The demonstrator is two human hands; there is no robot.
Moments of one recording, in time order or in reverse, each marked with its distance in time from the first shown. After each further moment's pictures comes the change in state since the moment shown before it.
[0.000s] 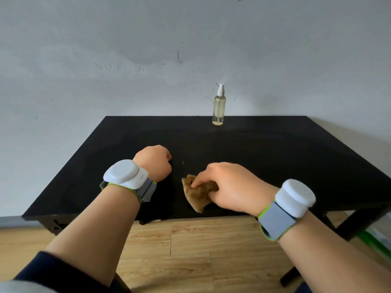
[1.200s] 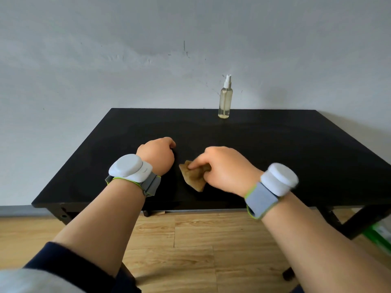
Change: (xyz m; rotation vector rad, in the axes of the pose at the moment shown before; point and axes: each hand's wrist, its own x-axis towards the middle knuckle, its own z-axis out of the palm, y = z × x) left_hand 0.002 -0.005 0.013 -0.091 0.086 -0.034; right_hand 0.025 -0.011 0.003 -0.019 0.057 0.046
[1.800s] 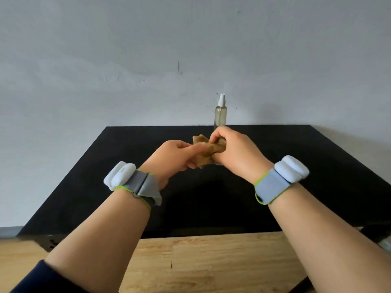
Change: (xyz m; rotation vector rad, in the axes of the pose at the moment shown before) left_hand -0.006 0.048 -0.025 -0.841 -0.112 0.073; right_hand 0.025 0.043 -0.042 0.265 0.337 0.171
